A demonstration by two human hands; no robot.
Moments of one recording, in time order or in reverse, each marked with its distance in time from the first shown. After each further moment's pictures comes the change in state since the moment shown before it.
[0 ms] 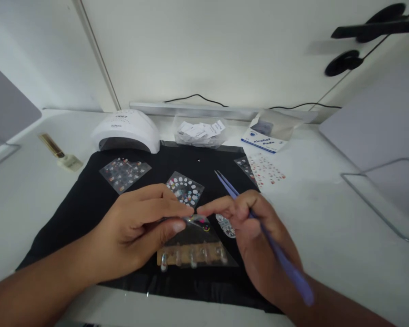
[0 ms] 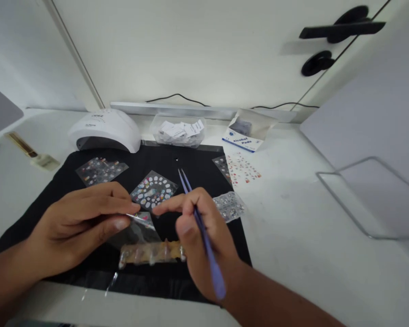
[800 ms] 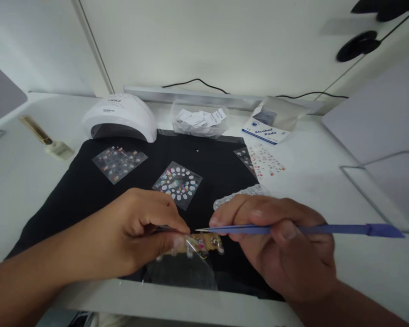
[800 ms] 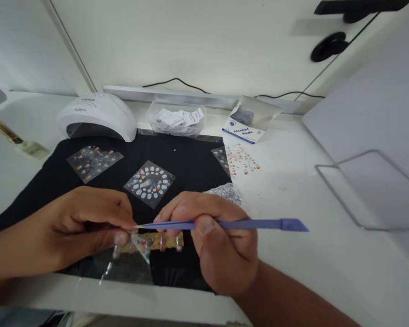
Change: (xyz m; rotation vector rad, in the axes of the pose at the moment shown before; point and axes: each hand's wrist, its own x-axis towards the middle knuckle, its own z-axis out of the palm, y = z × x) left_hand 0.005 0.010 -0.004 -0.205 -0.370 -0.365; right_hand 0.002 -0.004 -0.004 0.348 -0.104 -0.174
